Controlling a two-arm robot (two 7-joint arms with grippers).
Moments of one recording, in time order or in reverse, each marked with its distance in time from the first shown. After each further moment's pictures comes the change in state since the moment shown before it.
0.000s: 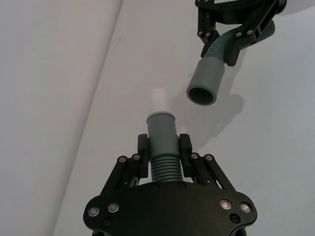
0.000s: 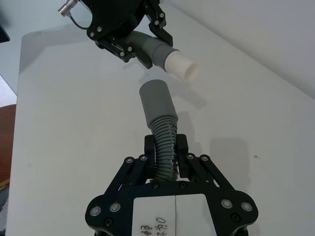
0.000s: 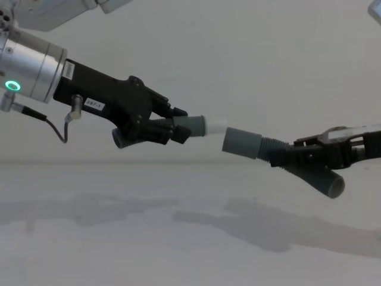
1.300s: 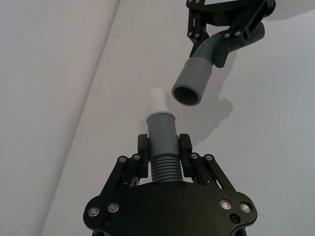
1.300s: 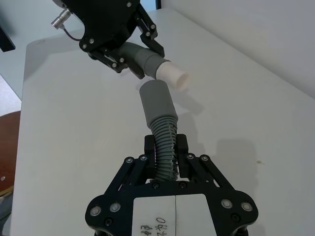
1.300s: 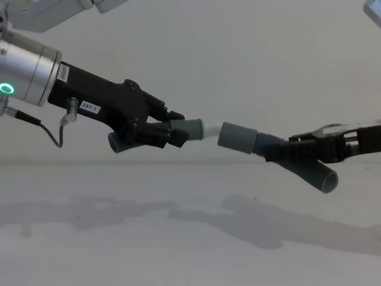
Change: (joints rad) left arm 0.017 0.034 0.016 -0.047 -0.038 0.044 0.028; right arm 0.028 -0.005 -0.024 0.029 0.039 0.008 -0.002
